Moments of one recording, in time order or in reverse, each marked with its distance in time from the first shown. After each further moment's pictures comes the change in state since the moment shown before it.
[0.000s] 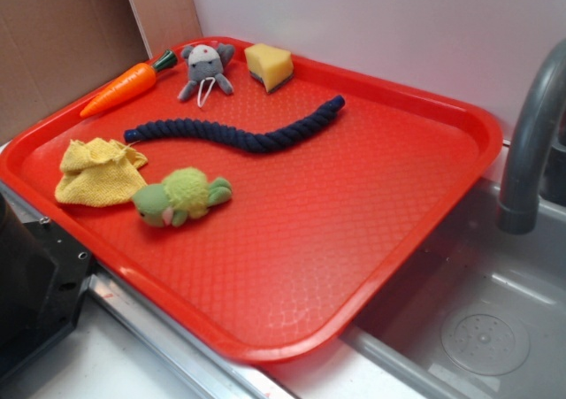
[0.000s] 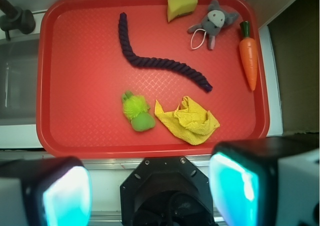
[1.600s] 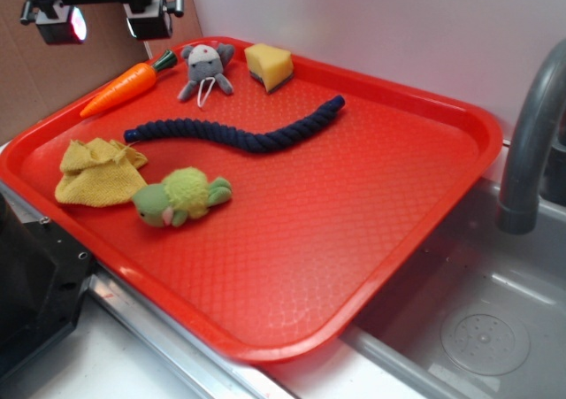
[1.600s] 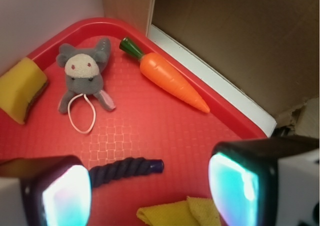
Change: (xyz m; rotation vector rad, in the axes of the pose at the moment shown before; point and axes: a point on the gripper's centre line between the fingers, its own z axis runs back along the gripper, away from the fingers) arm 0.071 0.099 -0.125 0.300 -0.191 0.778
